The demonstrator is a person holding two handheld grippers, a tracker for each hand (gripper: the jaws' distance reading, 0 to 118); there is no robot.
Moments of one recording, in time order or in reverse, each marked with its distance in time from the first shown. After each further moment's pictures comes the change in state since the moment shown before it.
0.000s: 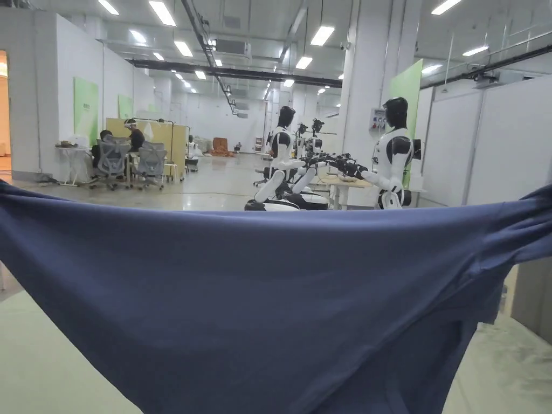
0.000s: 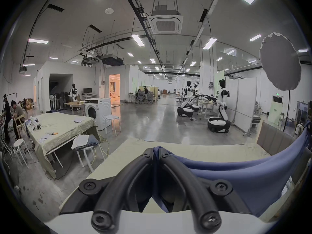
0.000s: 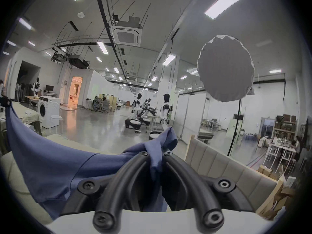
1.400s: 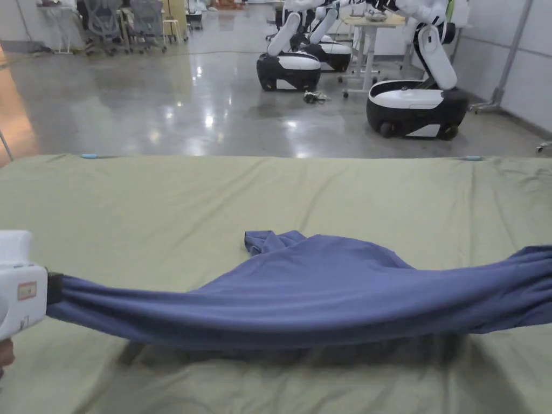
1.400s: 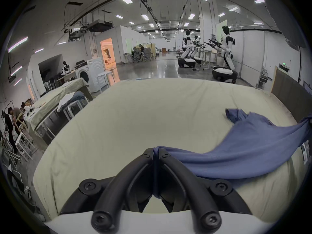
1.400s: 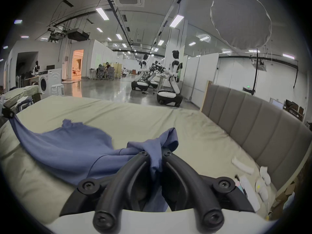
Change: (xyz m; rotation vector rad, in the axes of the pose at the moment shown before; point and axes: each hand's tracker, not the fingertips) left arm 0.061 -0.320 -0.144 -0.425 0.012 -0.110; right arm -0.038 -0.339 -0.066 -0.364 0.114 -0.020
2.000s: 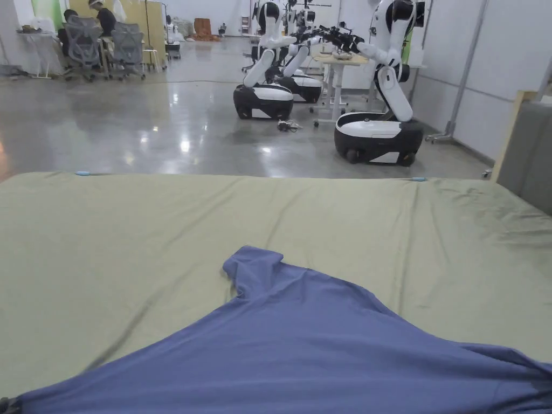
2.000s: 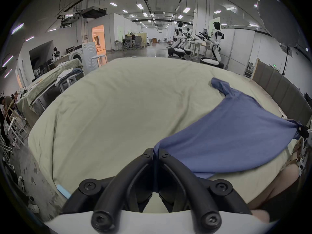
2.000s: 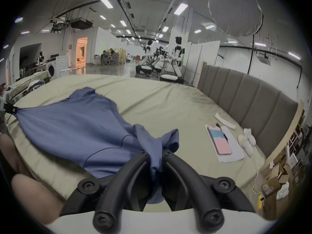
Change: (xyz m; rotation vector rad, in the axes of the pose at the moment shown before) left arm -0.060 -0.172 0.132 -0.109 -0.137 0.024; right arm 0.008 -0.122 0.206 -0.159 0.022 0.032
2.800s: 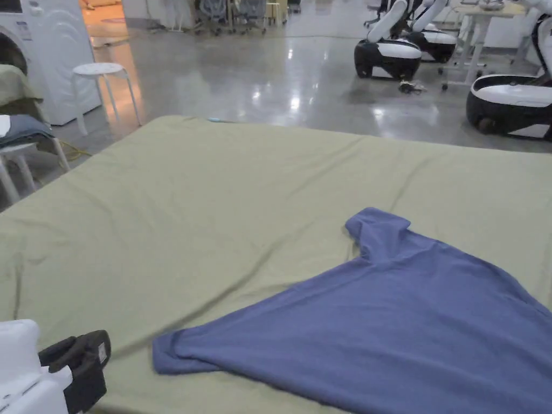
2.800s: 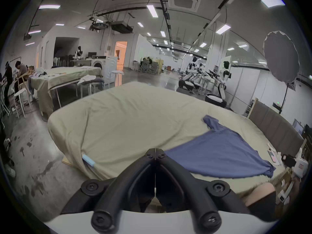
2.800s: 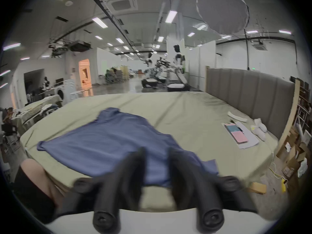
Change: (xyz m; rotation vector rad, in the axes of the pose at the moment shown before) left arm 0.012 -0.058 0.180 0.270 0.023 0.236; right arm -0.109 0.027 0.090 0.168 0.139 -0.166
